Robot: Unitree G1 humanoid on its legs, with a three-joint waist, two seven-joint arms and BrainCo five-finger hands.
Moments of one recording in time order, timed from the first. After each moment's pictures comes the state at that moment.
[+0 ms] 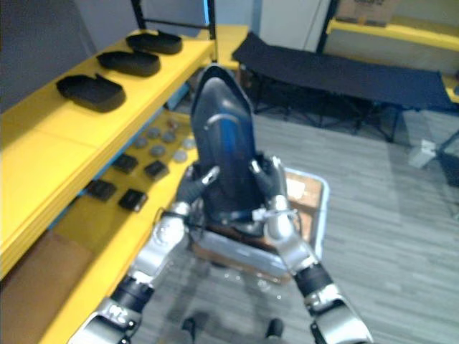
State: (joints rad) left arm -0.37 0.17 -0.37 0.13 -0.12 -0.06 0.26; right arm -0.45 -0.21 0.35 0.40 -0.27 -0.27 -0.51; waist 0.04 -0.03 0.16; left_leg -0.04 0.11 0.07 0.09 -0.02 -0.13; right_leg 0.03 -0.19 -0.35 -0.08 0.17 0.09
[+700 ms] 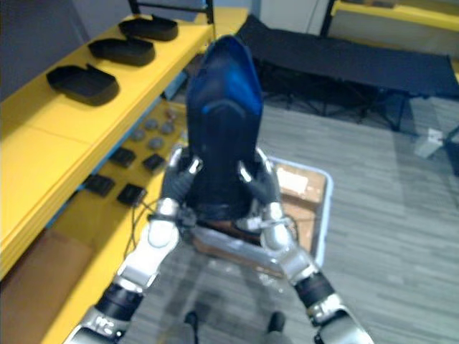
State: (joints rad) left arm -0.30 0.21 -0.33 -0.02 0.10 -0.11 0.38; right arm -0.39 -0.23 0.40 0.32 -0.28 -0.39 -0.54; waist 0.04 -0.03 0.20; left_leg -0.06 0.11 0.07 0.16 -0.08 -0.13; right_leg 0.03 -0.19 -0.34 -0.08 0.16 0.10
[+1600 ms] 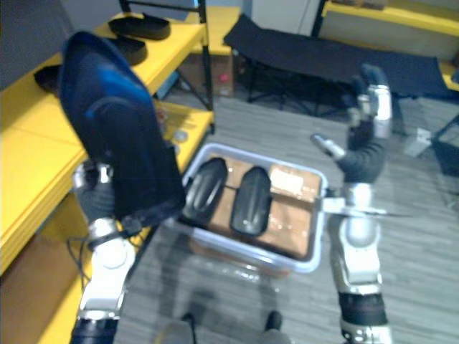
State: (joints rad) left arm 0.01 0.14 0.13 -0.18 0.15 -0.19 0.60; right arm -0.11 -0.31 -0.21 -0.28 0.32 -0.32 -0.15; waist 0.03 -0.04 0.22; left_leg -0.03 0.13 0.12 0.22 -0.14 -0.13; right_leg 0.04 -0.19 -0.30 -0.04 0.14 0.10
